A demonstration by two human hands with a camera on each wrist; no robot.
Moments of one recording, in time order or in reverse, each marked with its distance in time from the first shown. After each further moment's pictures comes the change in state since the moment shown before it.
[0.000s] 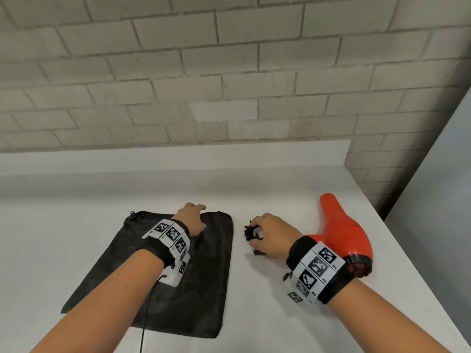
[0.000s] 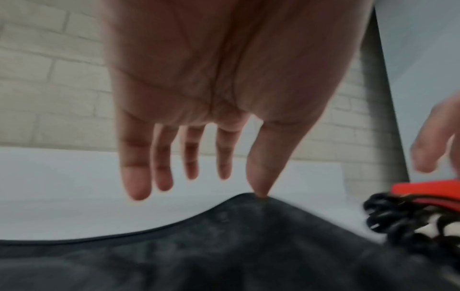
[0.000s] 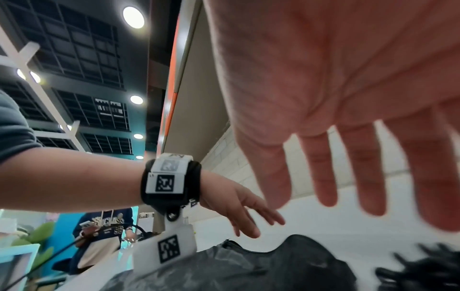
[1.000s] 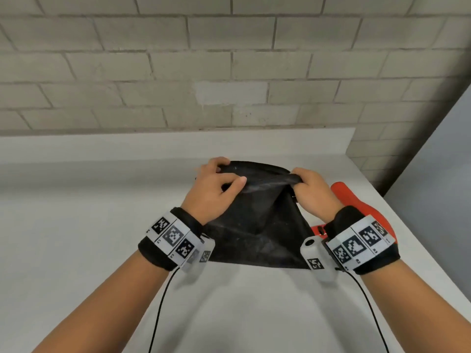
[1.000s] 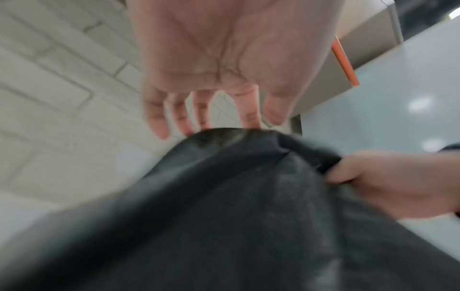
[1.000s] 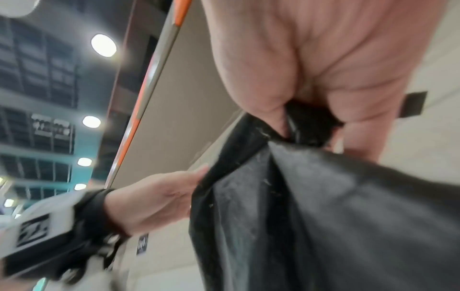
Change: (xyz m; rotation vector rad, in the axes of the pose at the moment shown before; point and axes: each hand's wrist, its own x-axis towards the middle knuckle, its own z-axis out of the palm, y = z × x) left_hand -0.037 0.011 -0.039 -0.394 0.419 0.562; right_hand 0.020 -0.015 -0.041 0.486 0.469 0.081
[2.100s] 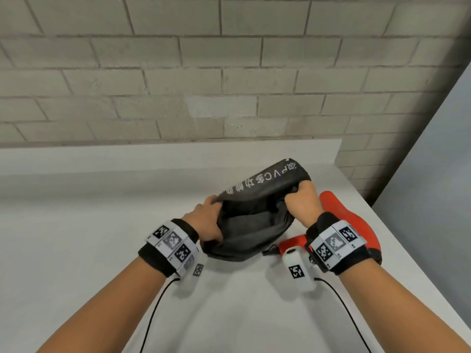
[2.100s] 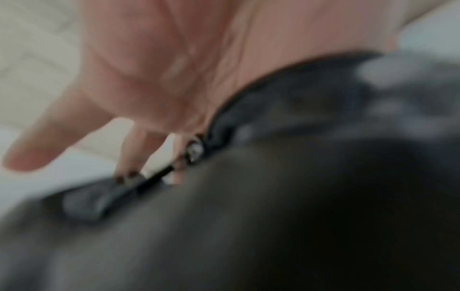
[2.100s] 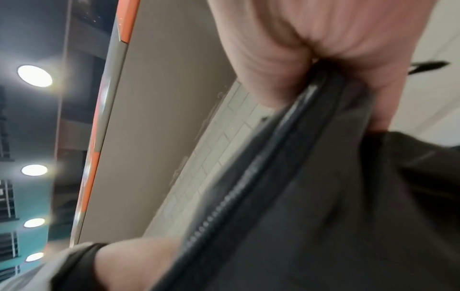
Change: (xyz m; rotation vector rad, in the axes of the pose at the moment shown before) left_hand 0.006 -0.016 0.024 0.301 -0.543 -0.276; right_hand 0.006 0.013 0.004 0.211 0.222 0.162
